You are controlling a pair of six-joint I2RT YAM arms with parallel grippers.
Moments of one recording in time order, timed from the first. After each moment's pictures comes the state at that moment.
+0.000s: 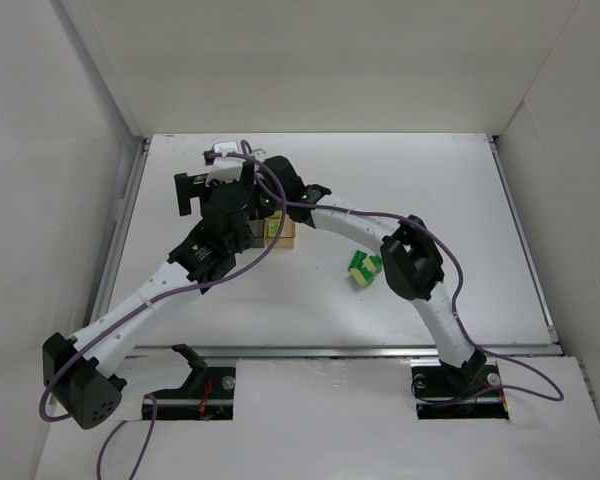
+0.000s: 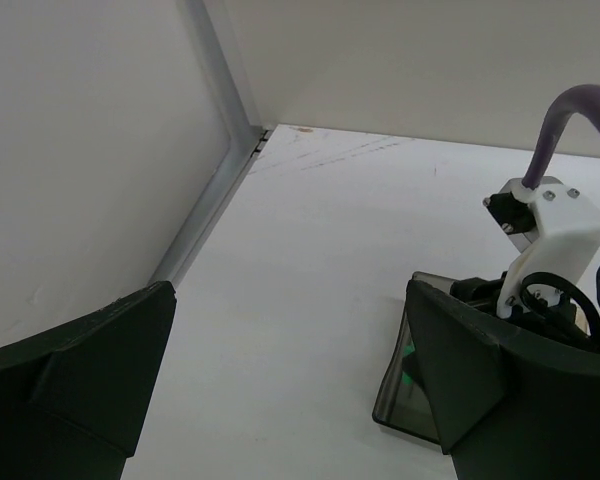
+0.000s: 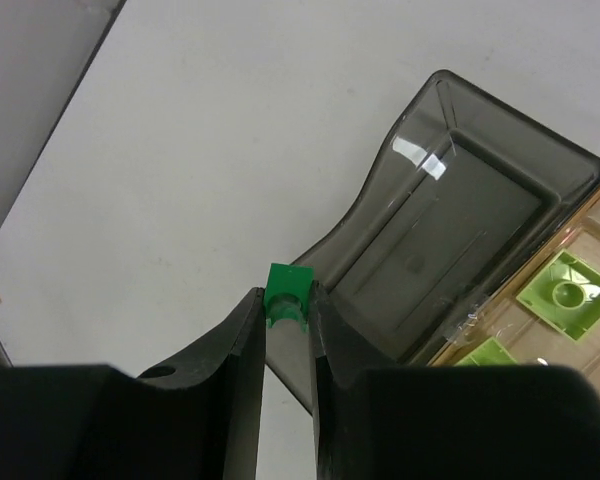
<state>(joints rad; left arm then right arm) -0.70 1.10 1.00 0.01 -1.09 0.09 0.82 2.30 2.00 -0.19 -0.16 0.39</state>
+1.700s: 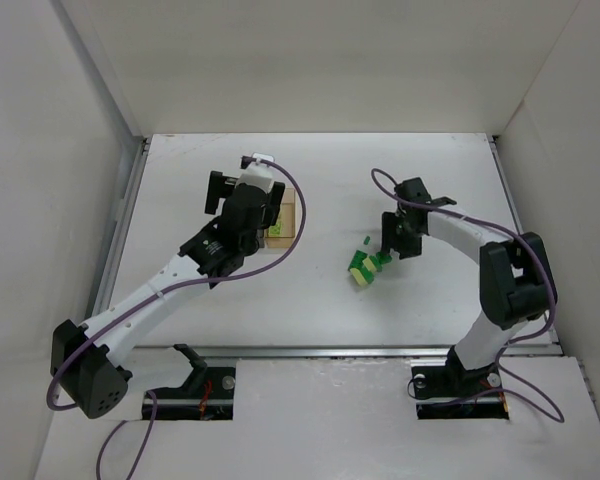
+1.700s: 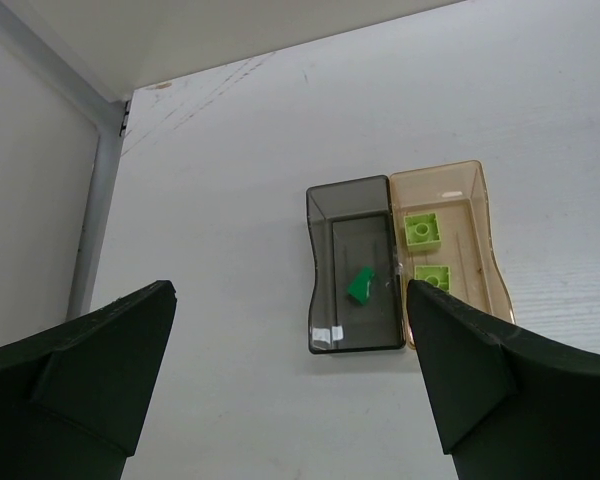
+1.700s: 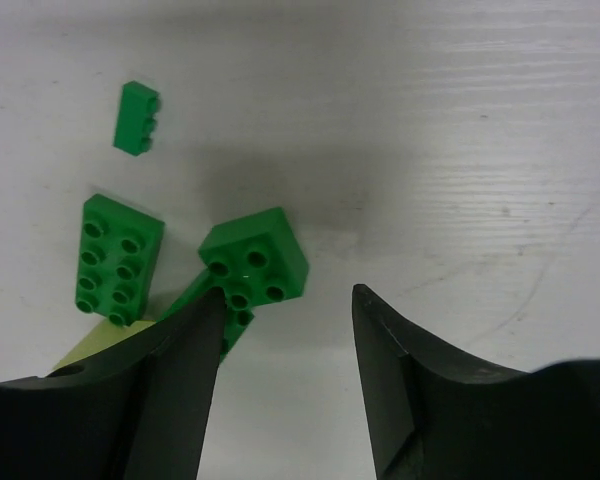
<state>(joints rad) -0.71 1.16 1.01 -0.20 -0.75 0.04 0.27 1.69 1.10 -0.62 -0.05 0.36</state>
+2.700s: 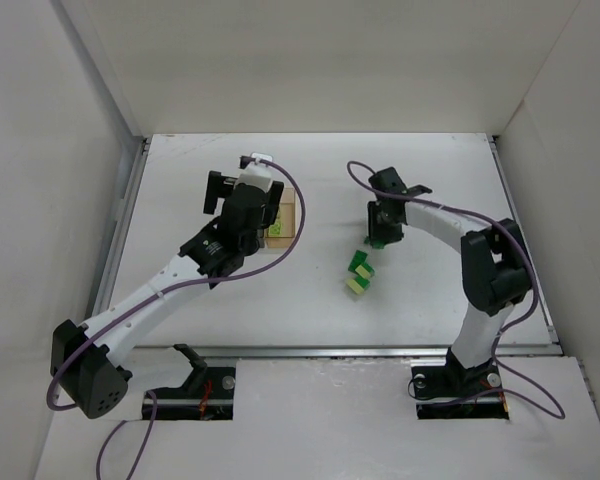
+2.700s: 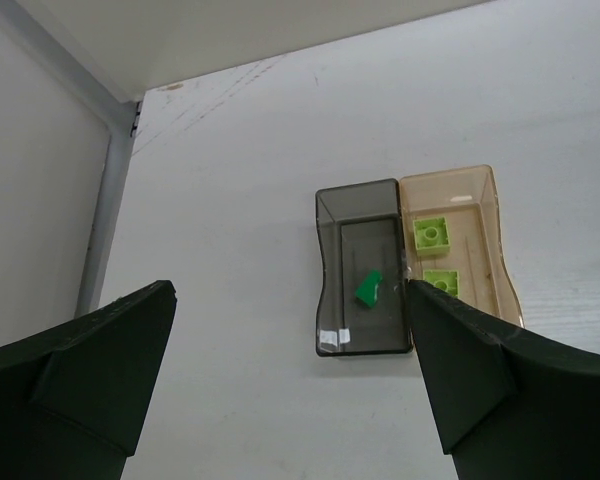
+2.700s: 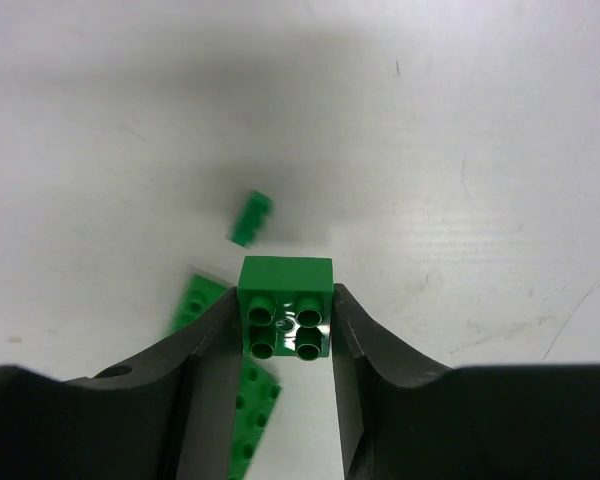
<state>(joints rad) -0.71 1.16 1.01 -0.19 -0.76 0.05 0.40 1.82 1.26 -0.63 0.11 0.38</state>
